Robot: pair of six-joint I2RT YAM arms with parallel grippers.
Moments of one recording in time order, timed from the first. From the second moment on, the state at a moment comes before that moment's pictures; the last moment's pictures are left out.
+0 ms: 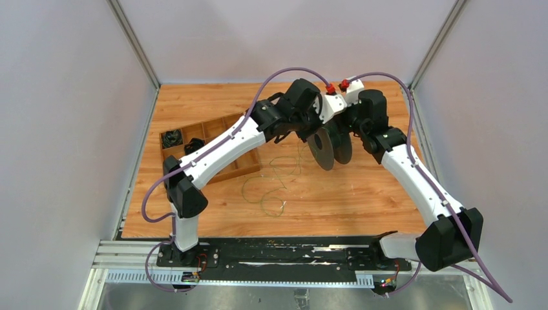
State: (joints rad) left arm -0.91 1.89 2.03 -0.80 0.04 0.30; right arm 0.33 1.29 1.16 -0.30 -0.08 -0.05
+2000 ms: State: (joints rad) left arm -0.72 1.77 1.82 -0.66 0.27 0.21; right arm 0.33 1.23 1.13 -0.33 -0.31 -0.22
